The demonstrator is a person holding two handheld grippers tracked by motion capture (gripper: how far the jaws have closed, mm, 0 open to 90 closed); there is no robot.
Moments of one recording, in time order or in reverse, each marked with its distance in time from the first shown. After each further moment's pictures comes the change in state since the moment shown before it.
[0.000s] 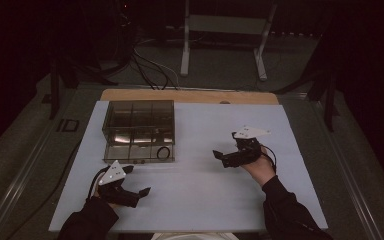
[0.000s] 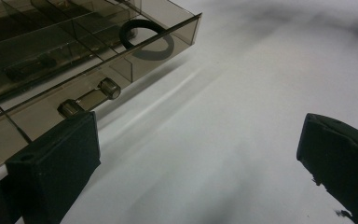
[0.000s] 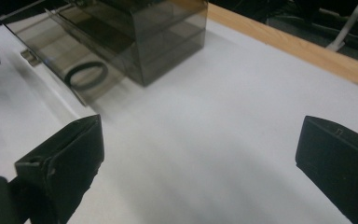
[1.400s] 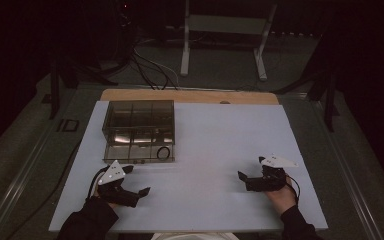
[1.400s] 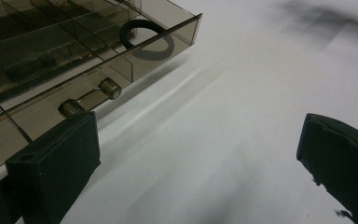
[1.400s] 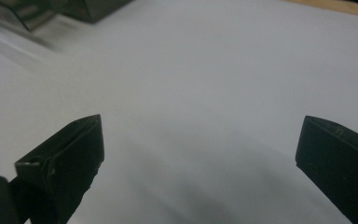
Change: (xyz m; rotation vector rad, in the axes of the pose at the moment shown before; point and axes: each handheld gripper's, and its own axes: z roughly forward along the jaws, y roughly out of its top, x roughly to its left) left arm 0.001 0.000 0.000 -0.003 -0.006 -0.007; right arm -0.008 -0.093 -0.048 0.011 -0.157 0.116
